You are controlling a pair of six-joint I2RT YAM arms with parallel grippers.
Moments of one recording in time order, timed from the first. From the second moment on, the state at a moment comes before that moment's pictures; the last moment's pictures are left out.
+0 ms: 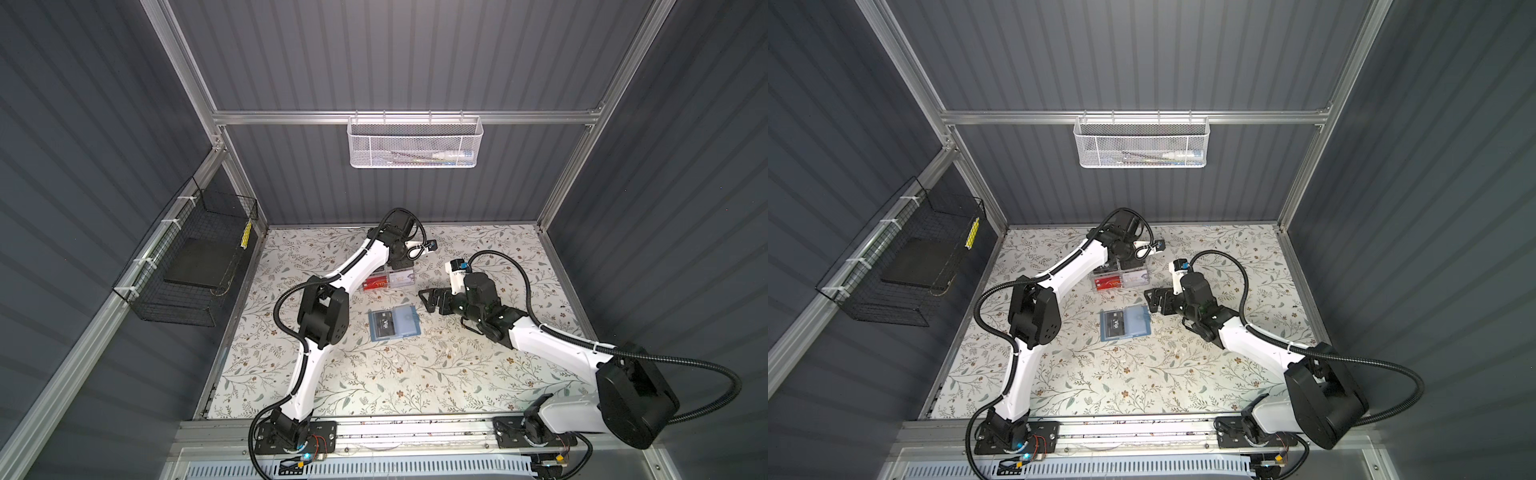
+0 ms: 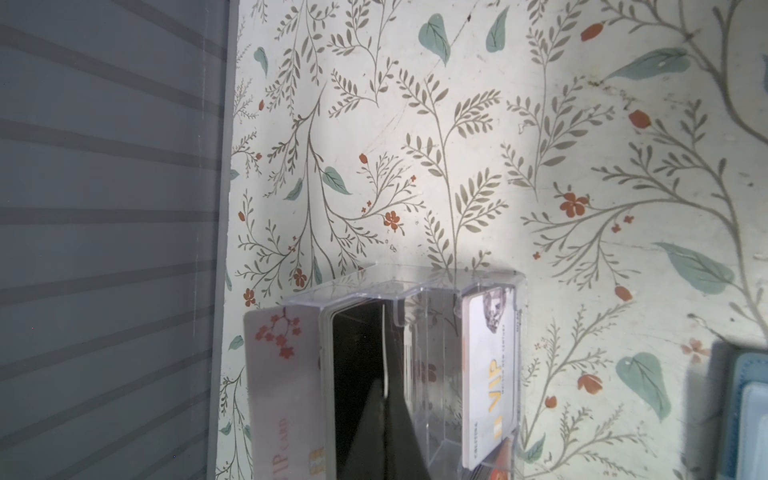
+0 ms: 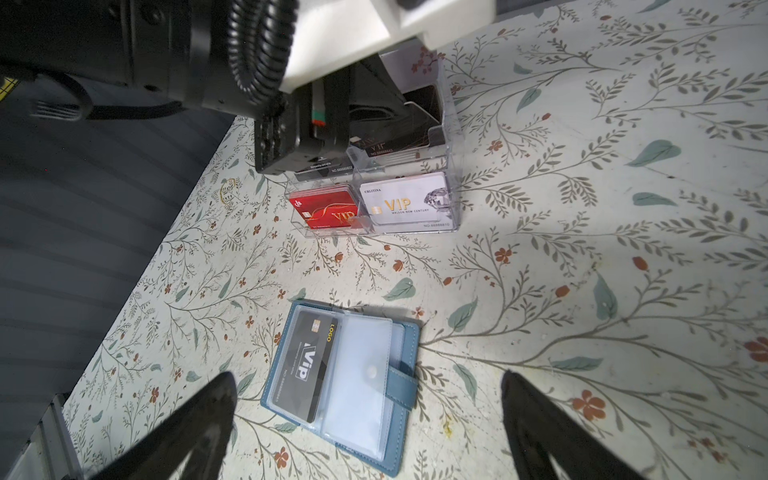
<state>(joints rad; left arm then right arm) -0.58 2.28 2.12 -0.79 -0.01 0.95 0.58 1.35 0.72 0.13 -0.12 0.47</state>
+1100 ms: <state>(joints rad) -0.59 2.29 2.09 -0.71 -0.04 0.95 0.58 1.35 0.72 0.14 -0.13 0.49</state>
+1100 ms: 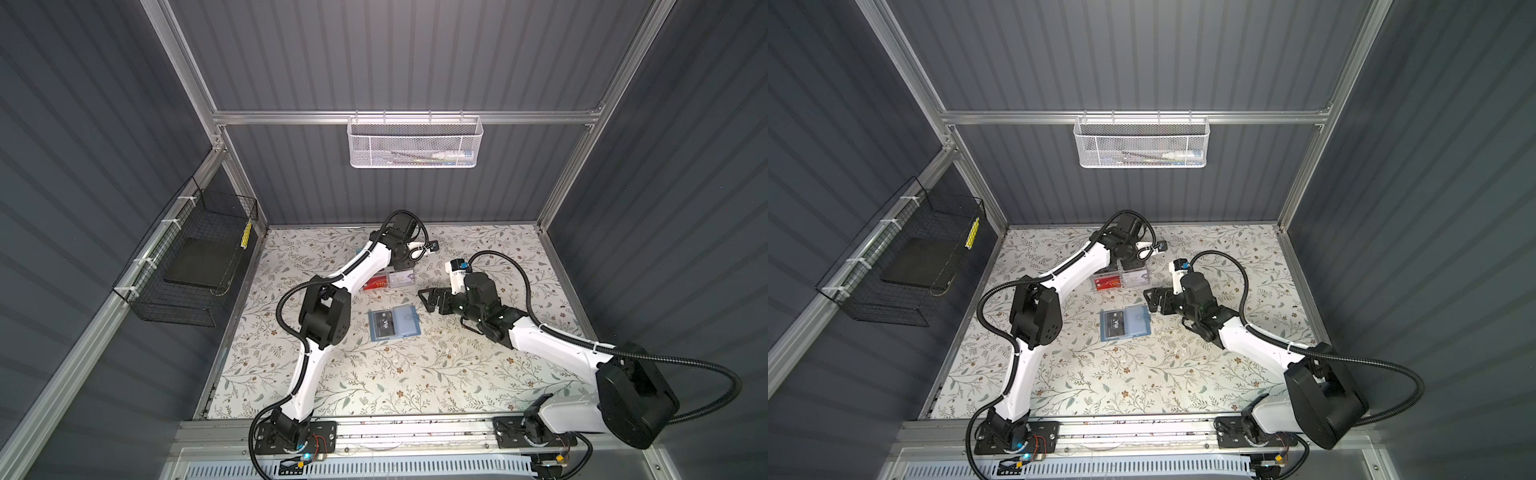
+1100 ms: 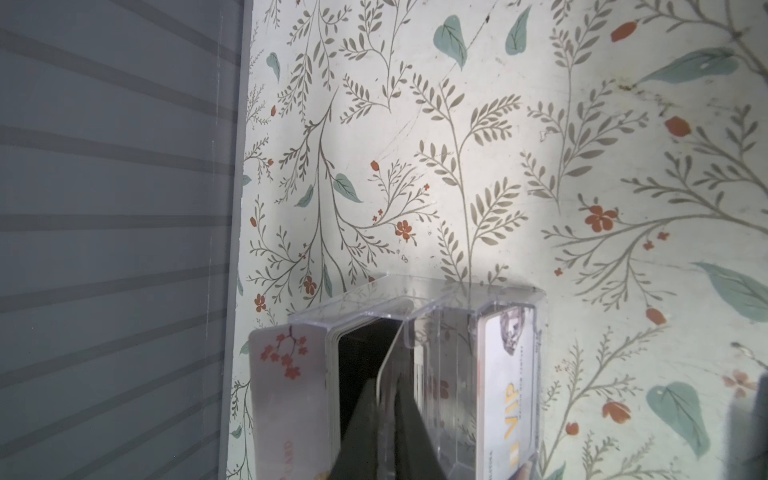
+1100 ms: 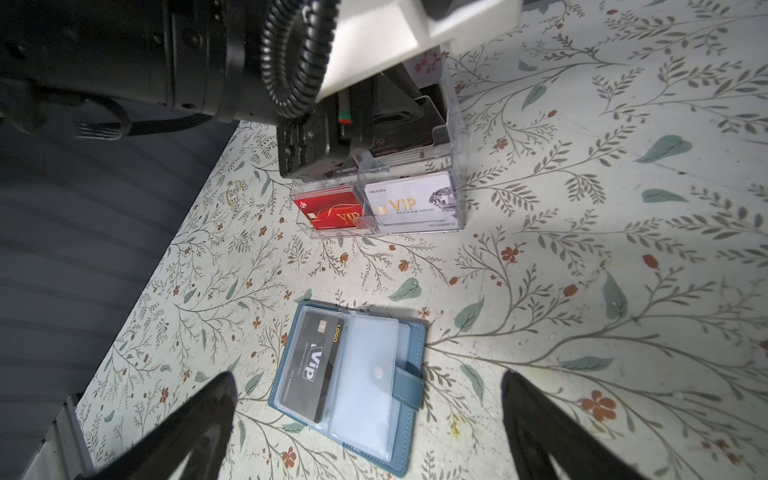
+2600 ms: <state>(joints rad) -0.61 2.21 1.79 -0.34 -0.12 0.92 0.58 1.35 0.72 0.15 -0.15 0.49</state>
